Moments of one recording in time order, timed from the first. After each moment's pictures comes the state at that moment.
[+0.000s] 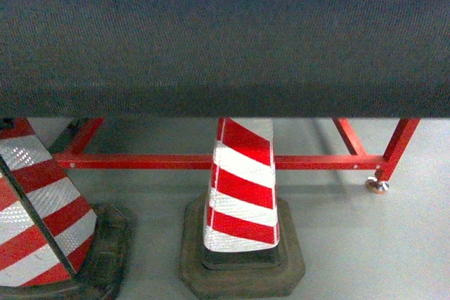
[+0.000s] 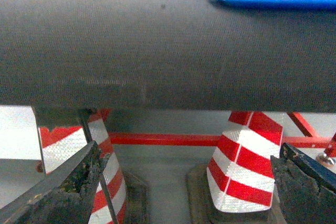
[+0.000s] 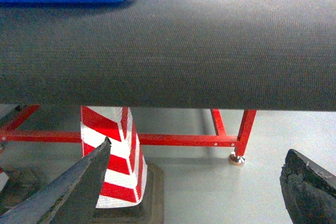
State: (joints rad) left arm 0.00 0.01 0.02 -0.01 0.00 0.00; right arm 0.00 0.00 0.01 -0.01 0.00 0.01
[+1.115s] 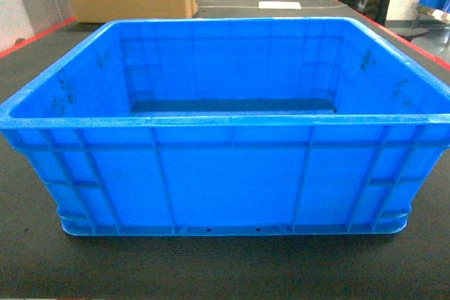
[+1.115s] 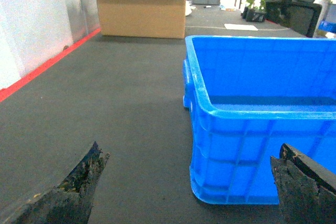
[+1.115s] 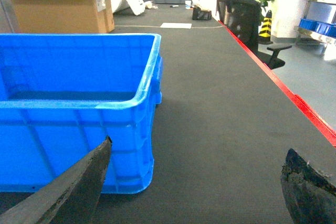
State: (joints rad) left arm 0.00 0.01 0.02 0.01 0.00 0.00; right arm 0.00 0.00 0.01 0.00 0.00 0.01
